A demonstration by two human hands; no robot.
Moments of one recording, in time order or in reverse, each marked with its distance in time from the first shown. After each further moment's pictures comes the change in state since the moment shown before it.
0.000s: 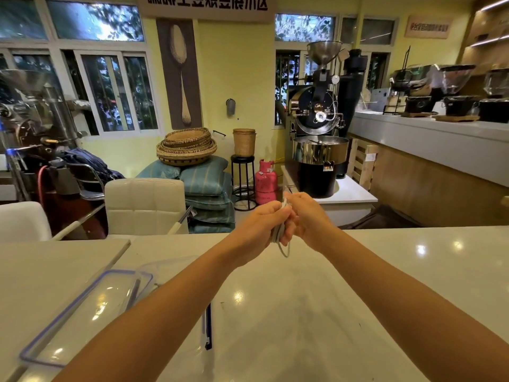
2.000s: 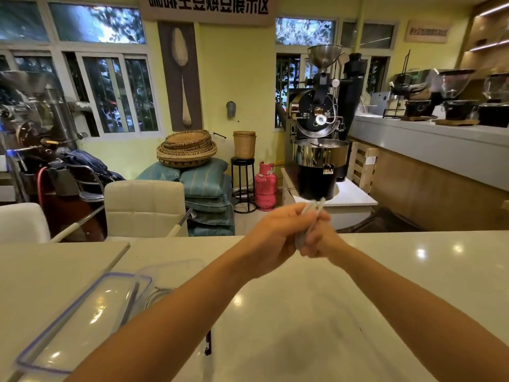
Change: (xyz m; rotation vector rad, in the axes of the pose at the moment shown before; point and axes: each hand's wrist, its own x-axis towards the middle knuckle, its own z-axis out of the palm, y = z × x) left_hand -0.011 0.020 0.024 -0.288 -0.258 0.089; right_hand 0.017 0.040 -0.043 -0.381 0.040 0.086
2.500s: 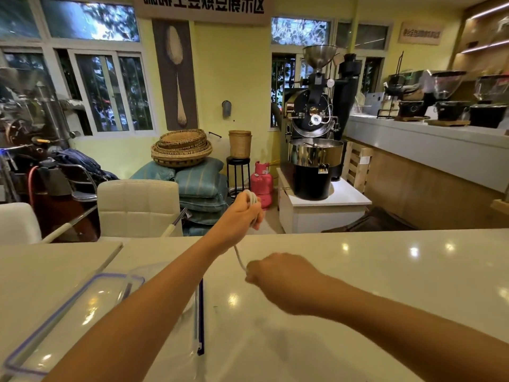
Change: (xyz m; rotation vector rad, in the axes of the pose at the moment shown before) left_hand 0.009 -0.013 -0.062 0.682 0.495 -0.085; right_hand -0.117 -0.052 0.051 -1.235 -0.329 -0.519
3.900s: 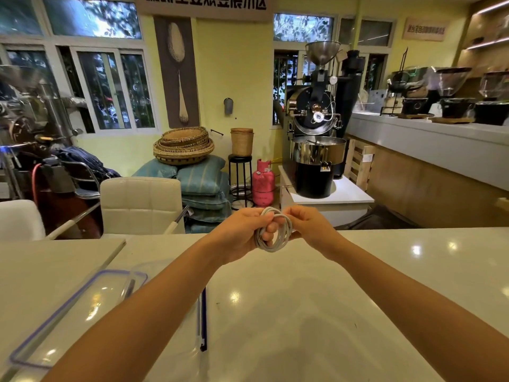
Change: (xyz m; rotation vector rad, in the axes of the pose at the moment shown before) left_hand -0.015 0.005 0.003 -0.526 -0.292 -0.215; right_hand 0.046 0.086 0.009 1.101 0.377 0.092
